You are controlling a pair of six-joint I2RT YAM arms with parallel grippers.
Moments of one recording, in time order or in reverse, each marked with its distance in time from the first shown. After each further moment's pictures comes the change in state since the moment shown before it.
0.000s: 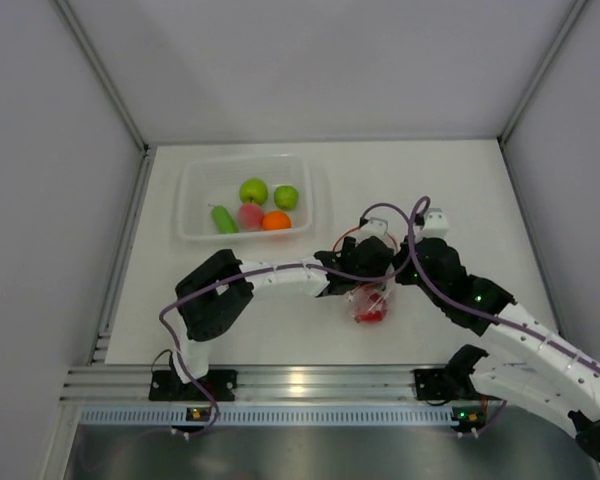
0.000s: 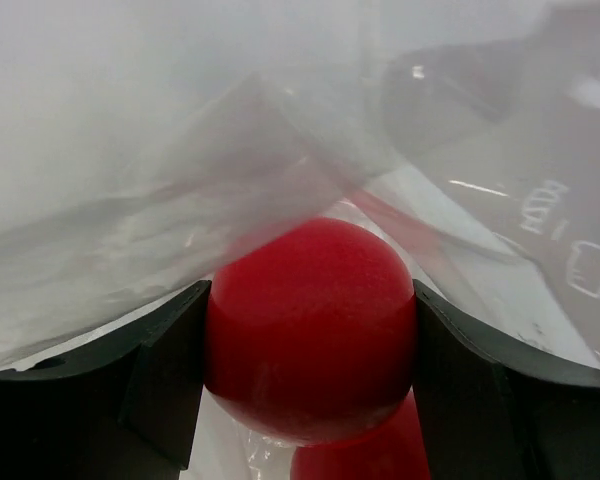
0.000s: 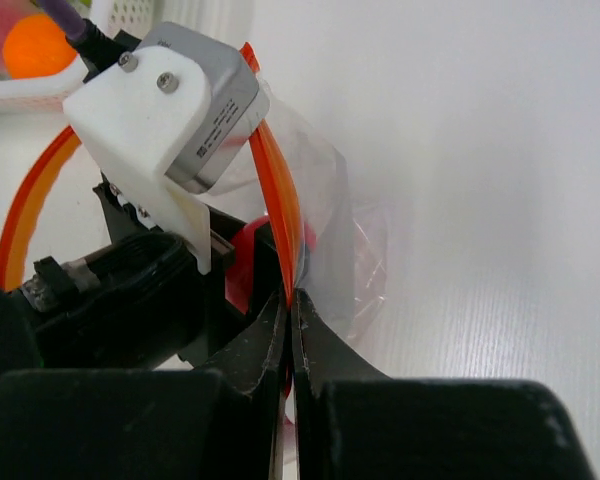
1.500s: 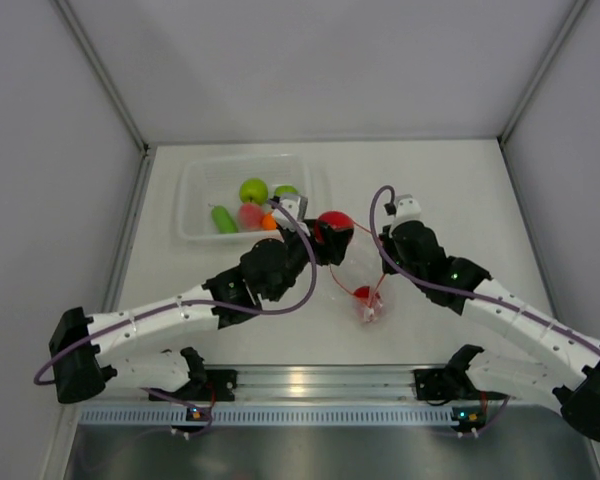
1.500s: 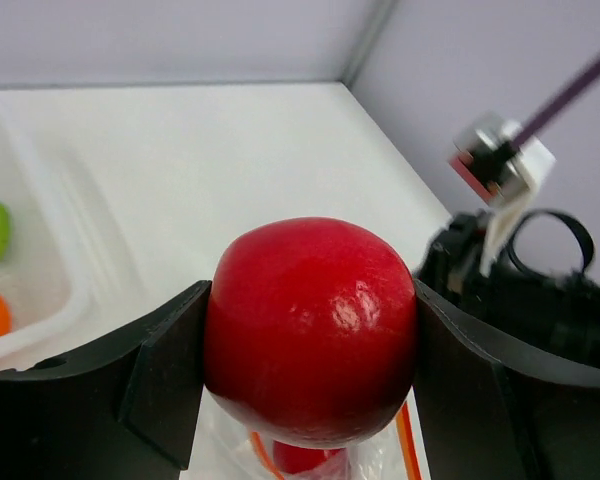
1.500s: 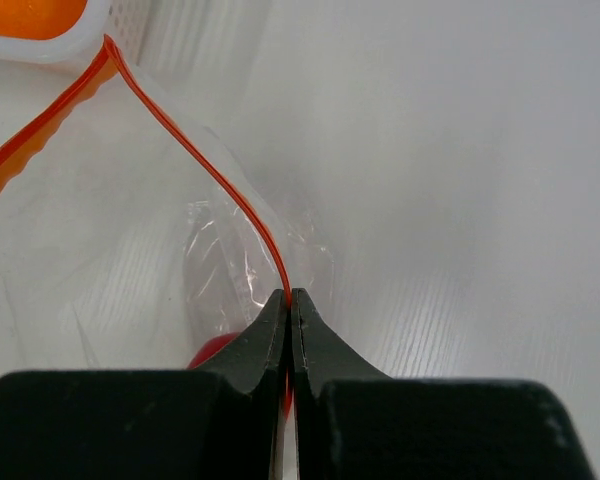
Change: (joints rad) left arm -0.008 -0.773 -0.463 0.460 -0.072 0.208; right arm 0.000 0.220 0.116 0.049 -0.049 -0.179
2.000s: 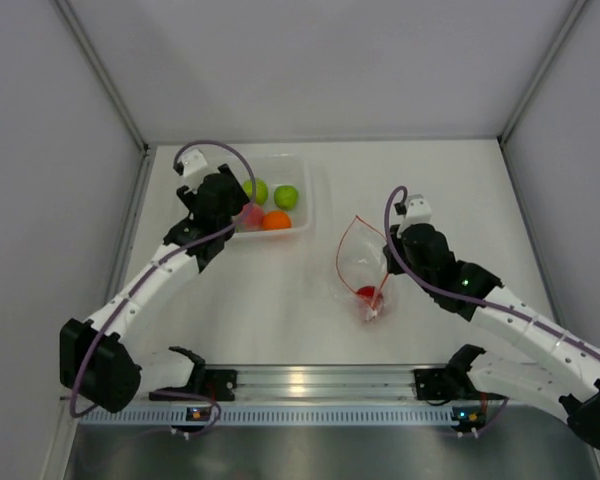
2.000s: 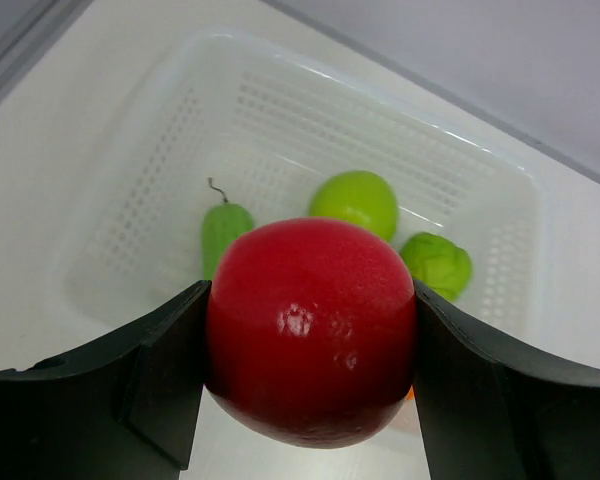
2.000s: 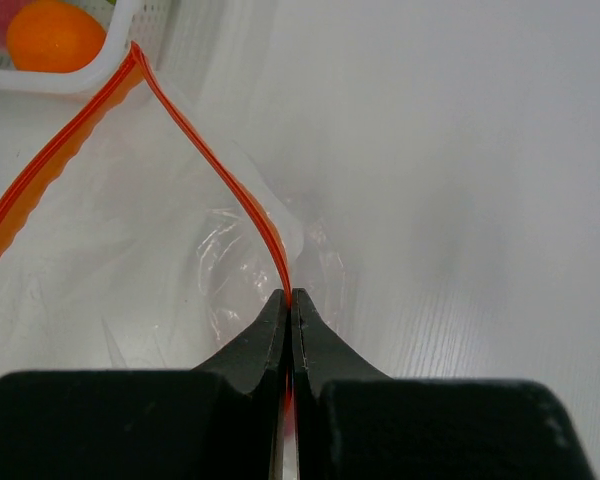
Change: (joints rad) left arm 0.599 0.021 0.124 -0.473 -0.247 -0.191; right arm 0.000 -0.070 -0.013 -0.007 0.018 0.039
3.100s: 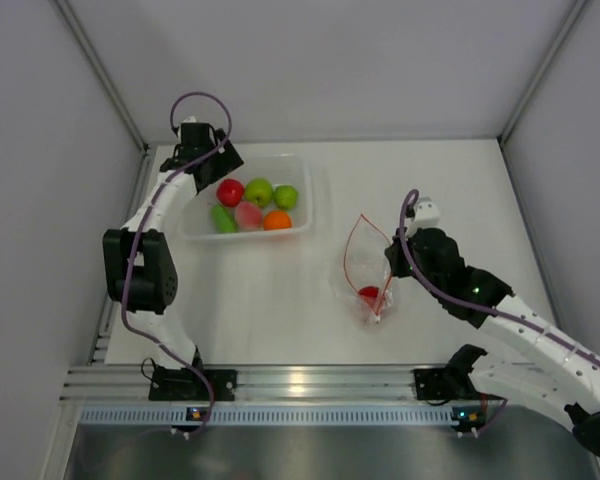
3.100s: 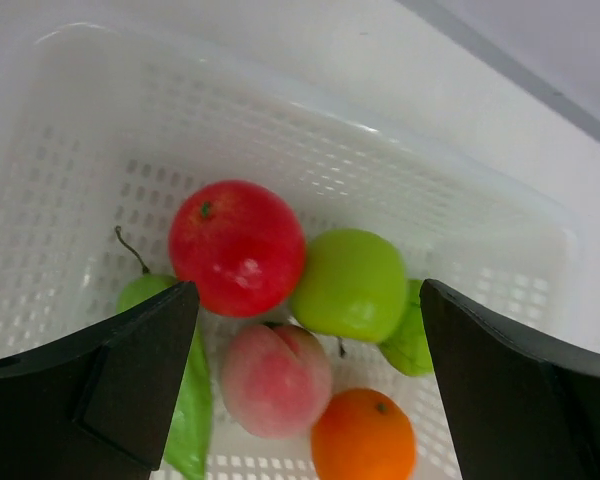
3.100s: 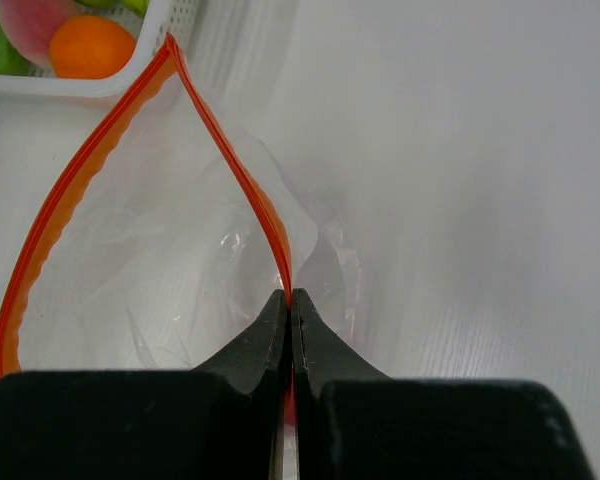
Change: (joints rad) left arm 0.417 0.650 0.547 -0.192 0.555 -0.001; right arm -0.001 -0.083 -0.018 -0.017 -0.023 0.016
